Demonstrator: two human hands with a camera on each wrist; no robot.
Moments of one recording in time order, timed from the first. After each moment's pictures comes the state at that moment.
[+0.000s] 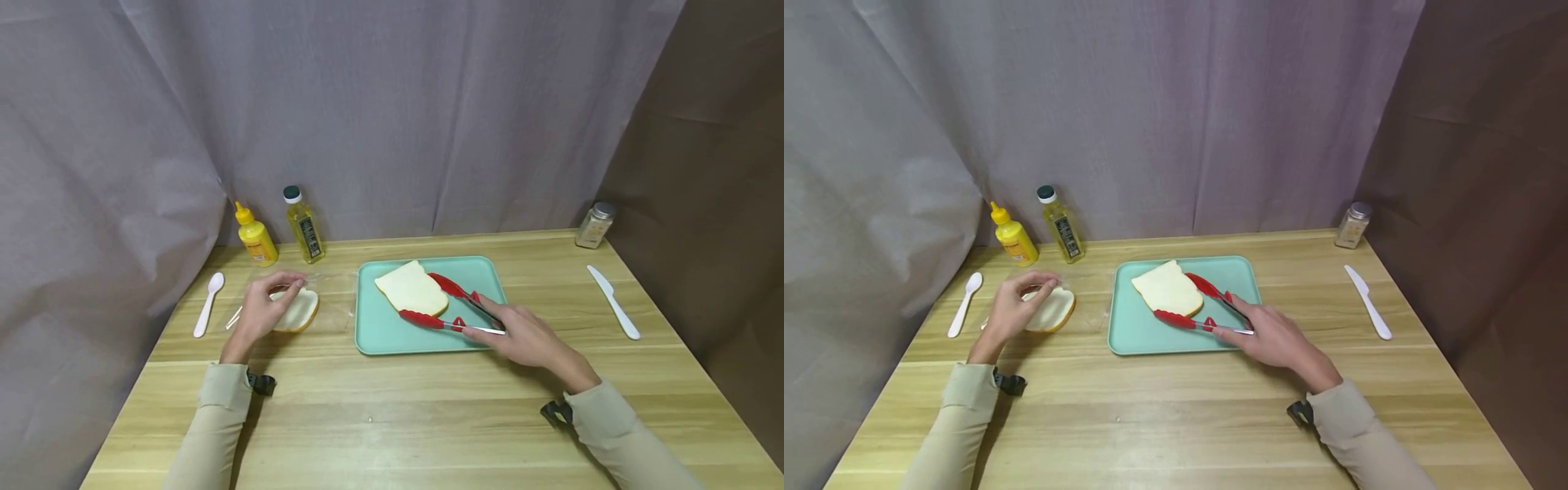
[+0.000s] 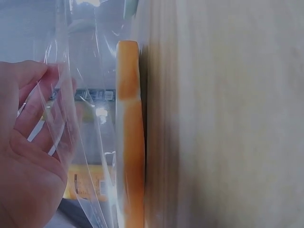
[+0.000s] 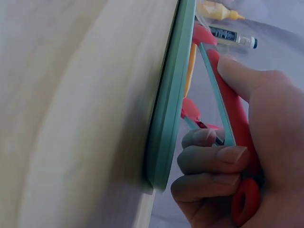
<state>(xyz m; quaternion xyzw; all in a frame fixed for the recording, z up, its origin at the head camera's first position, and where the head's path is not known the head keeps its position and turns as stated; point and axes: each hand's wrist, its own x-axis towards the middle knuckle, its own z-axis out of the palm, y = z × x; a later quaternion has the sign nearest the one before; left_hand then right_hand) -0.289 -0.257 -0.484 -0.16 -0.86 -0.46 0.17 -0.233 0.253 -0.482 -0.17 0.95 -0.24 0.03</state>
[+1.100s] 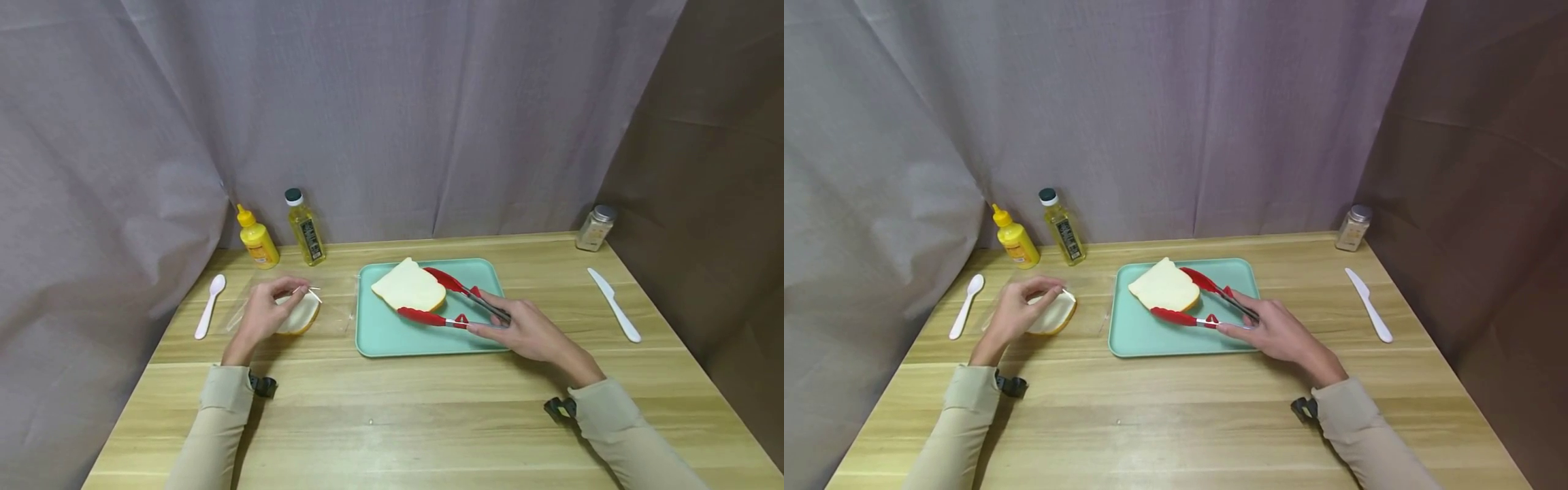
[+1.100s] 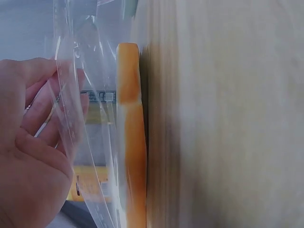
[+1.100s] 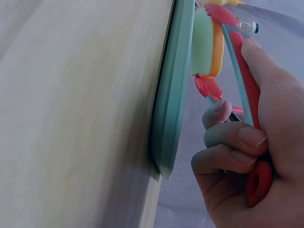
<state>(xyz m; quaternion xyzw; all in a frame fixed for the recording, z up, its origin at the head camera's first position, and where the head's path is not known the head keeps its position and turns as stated) -0.289 -0.255 -0.483 -0.17 -0.86 -0.45 0.14 -0.246 0.263 -0.478 -0.18 0.92 -0.34 0.03</state>
